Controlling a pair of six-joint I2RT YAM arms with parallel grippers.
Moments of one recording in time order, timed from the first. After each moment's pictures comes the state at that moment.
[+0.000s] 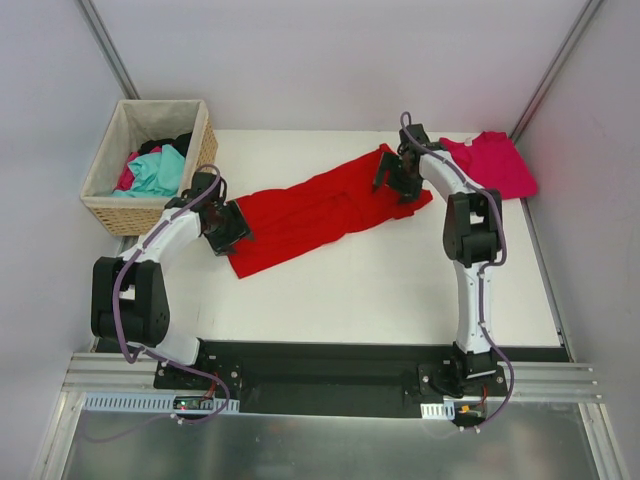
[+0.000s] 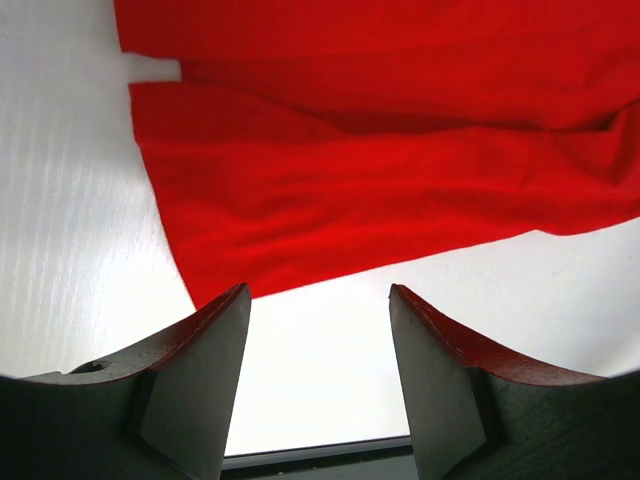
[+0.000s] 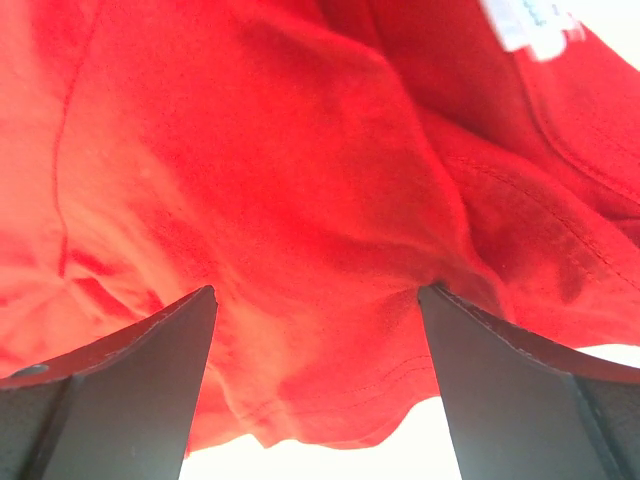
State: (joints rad) left arm -0.10 1.51 1.01 -0.65 0.20 -0.65; right arm 0.23 2.31 1.94 -0.76 -0.10 0.50
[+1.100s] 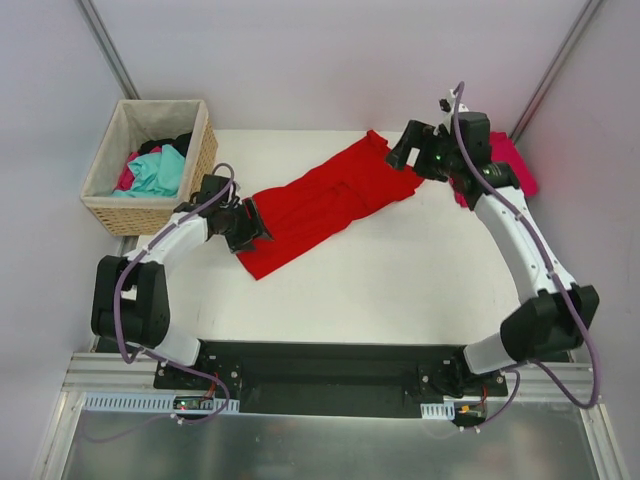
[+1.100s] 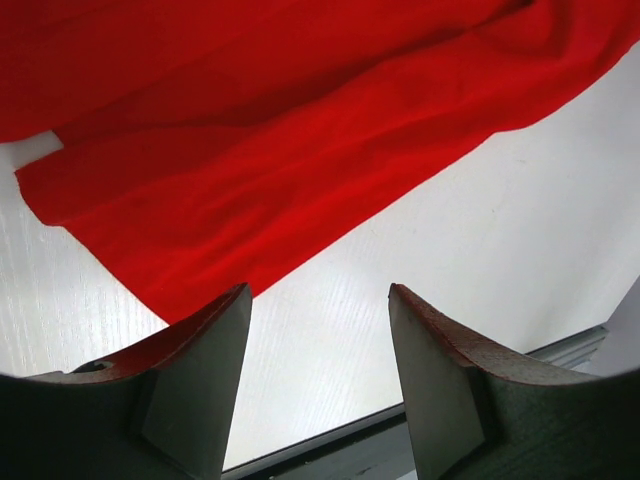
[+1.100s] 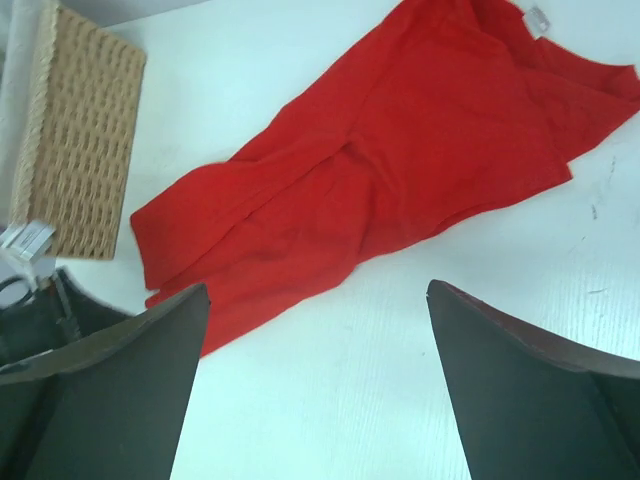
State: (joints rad) left arm -0.16 1.50 0.98 -0.51 0.36 -0.62; right arm 0.24 1.52 1.52 -0.53 -0.20 0.43
